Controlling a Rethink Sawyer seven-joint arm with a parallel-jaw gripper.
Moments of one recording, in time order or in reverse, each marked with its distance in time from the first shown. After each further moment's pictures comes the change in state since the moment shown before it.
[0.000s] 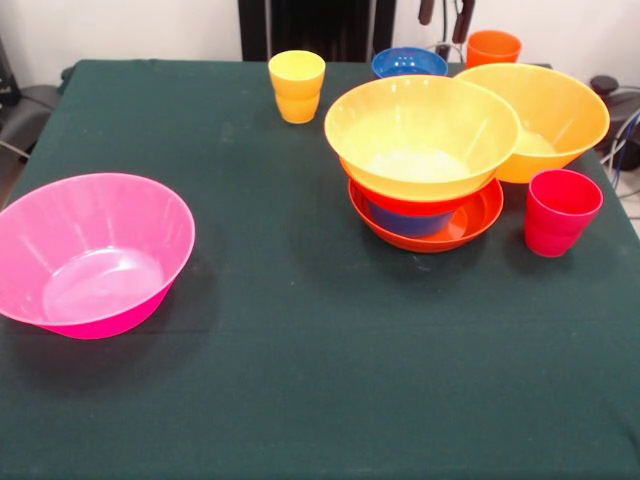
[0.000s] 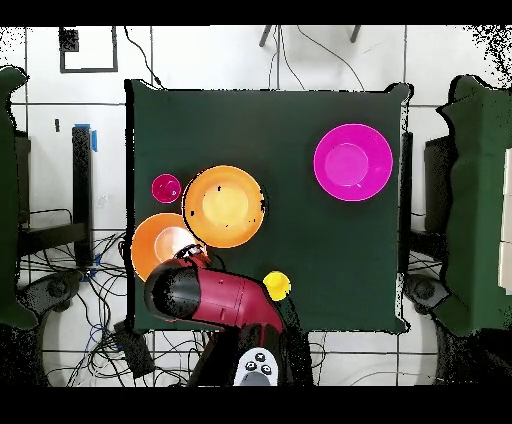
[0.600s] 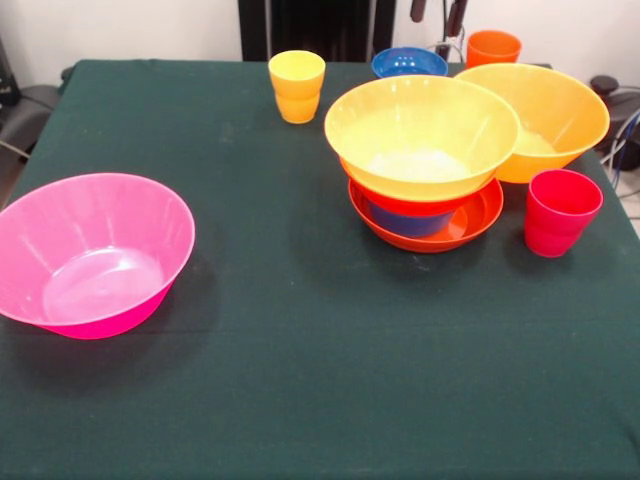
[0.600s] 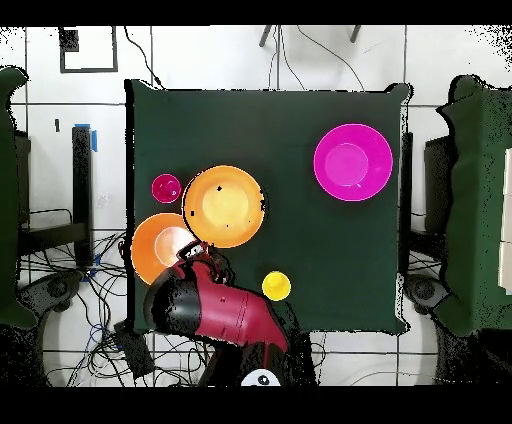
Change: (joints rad) arm -0.001 -0.057 -0.016 0.060 0.000 -0.177 0.000
